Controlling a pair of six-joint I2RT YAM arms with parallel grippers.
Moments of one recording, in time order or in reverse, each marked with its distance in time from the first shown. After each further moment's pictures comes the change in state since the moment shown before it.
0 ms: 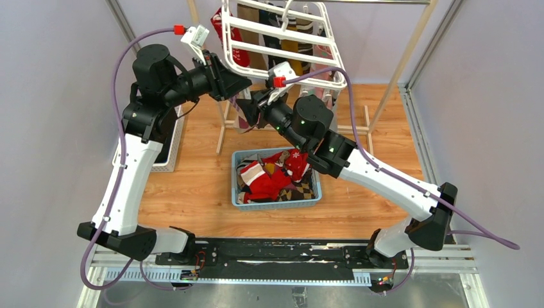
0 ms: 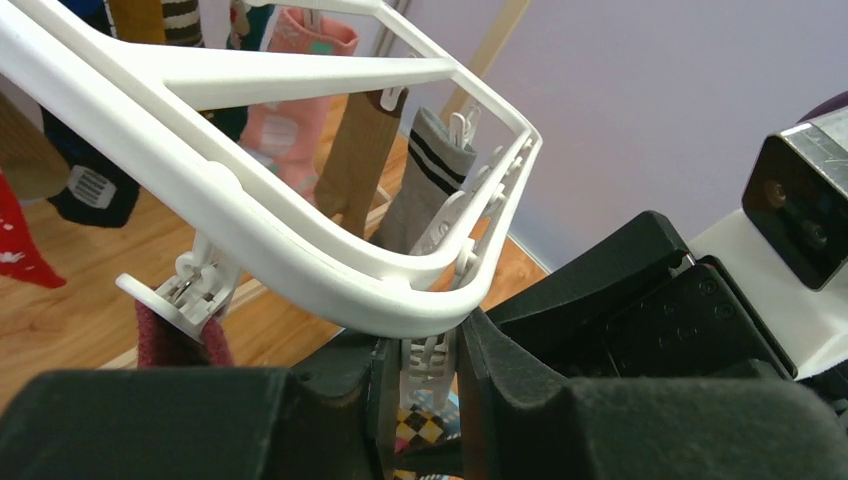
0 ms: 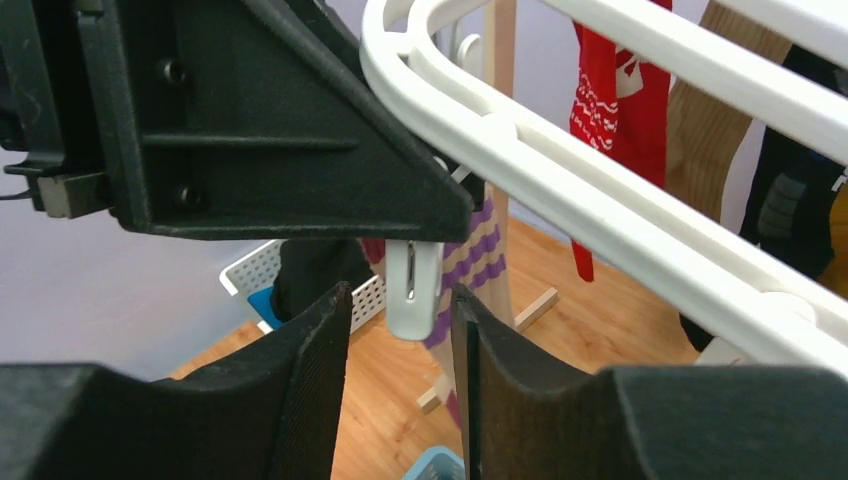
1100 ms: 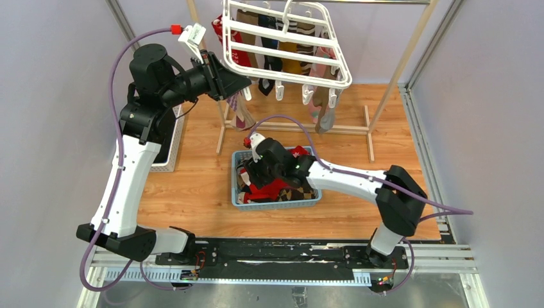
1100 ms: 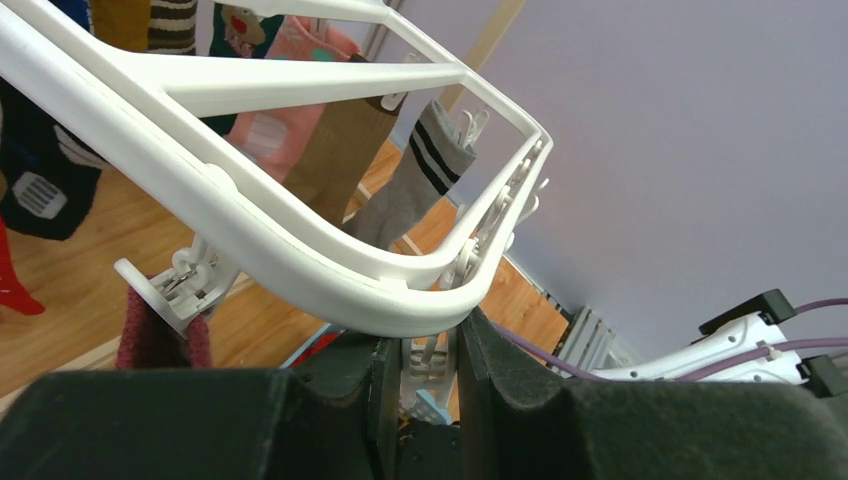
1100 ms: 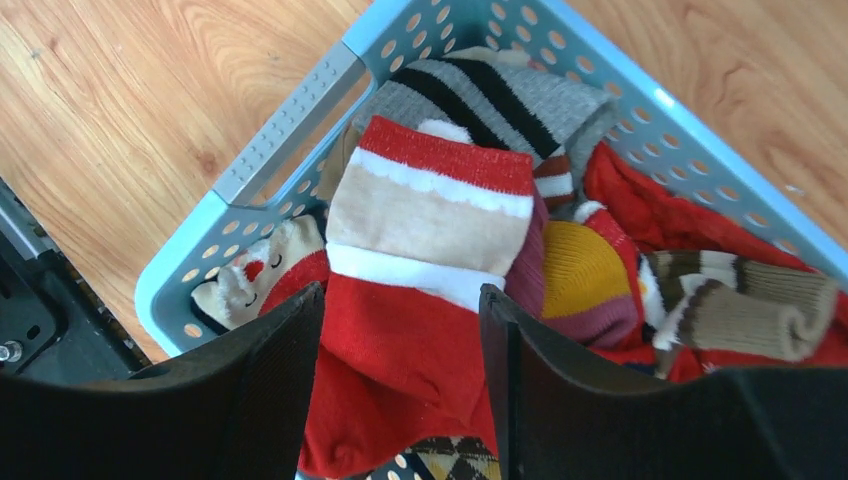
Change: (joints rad) left arm 0.000 -0.007 0.017 -0.009 -0.005 -0.057; right arm -0.003 0.176 -0.359 -0.327 -0.146 0.114
